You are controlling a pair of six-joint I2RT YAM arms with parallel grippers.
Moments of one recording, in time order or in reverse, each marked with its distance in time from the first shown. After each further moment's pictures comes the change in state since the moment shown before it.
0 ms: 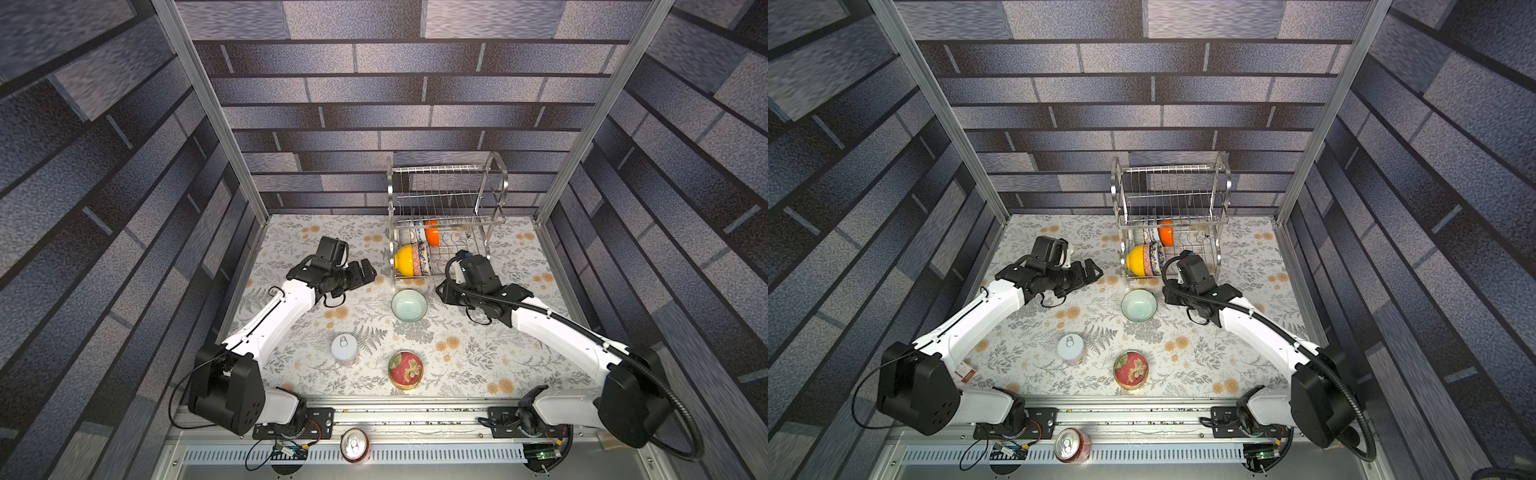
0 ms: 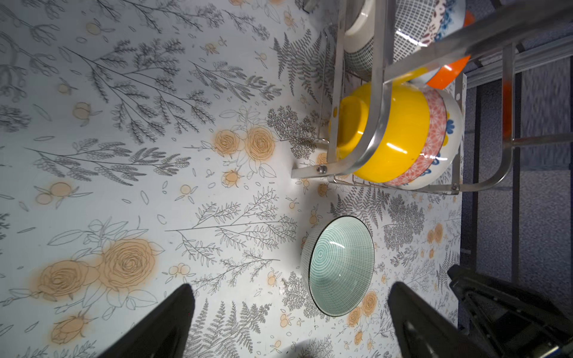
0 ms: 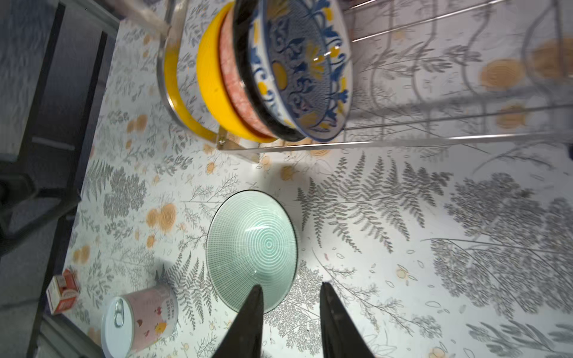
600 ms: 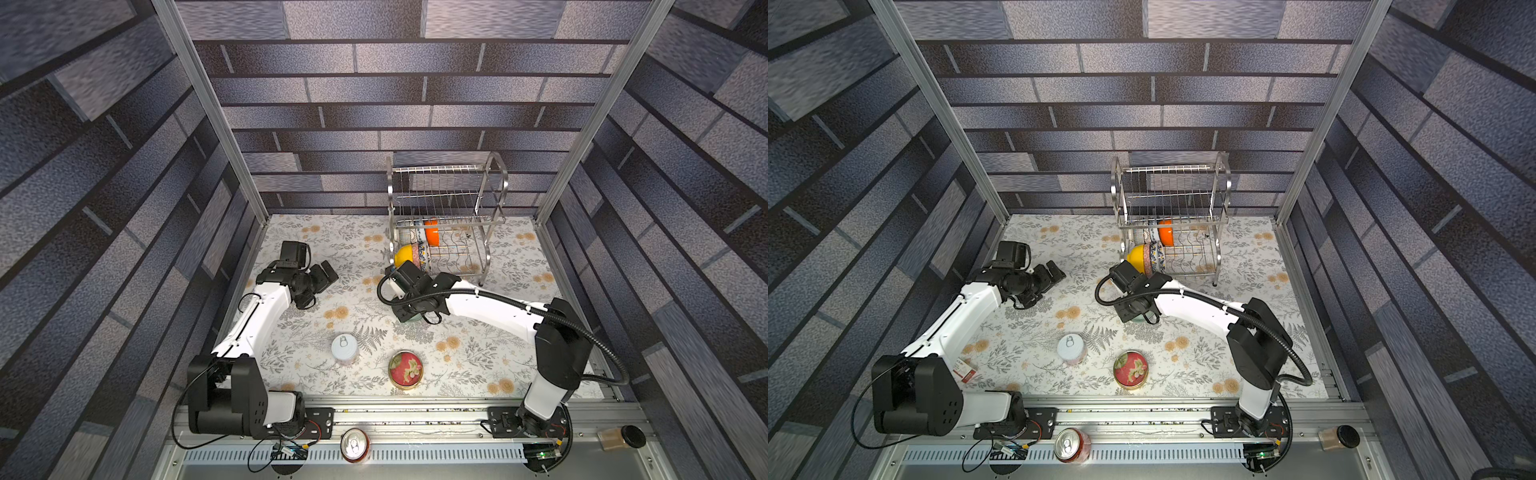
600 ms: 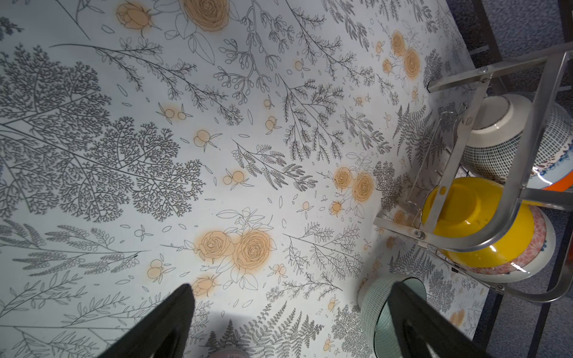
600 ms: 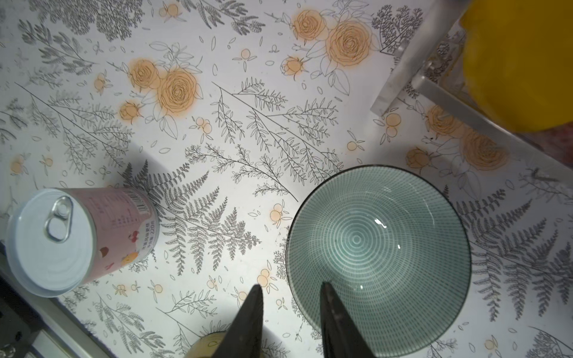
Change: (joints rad) left arm 0.267 -0.034 -0.068 -0.104 -0.009 -0.043; right arm 0.303 0.412 0.398 -0.272 0.113 -0.318
